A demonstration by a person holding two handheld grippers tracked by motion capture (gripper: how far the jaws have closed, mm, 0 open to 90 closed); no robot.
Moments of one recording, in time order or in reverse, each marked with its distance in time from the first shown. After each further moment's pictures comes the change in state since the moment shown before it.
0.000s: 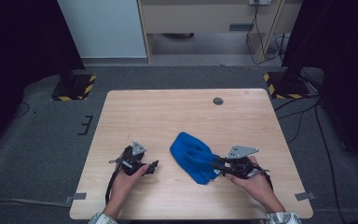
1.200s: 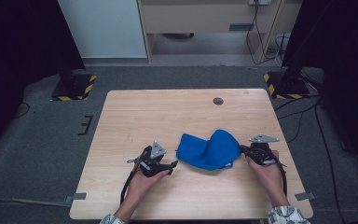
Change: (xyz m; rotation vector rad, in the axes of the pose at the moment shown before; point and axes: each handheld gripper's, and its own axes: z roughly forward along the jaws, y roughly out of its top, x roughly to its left) left arm -0.057 0.031 0.013 -0.089 -0.135 0.089; right arm -0.080 -0.033 -0.016 0.080 -0.381 0.269
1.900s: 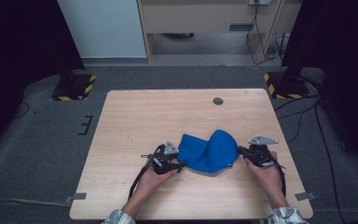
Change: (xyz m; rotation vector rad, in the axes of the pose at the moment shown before) left arm -0.009 0.008 0.041 0.078 -0.095 0.049; right arm 0.009 0.000 -0.005 -0.033 0.027 -0.020
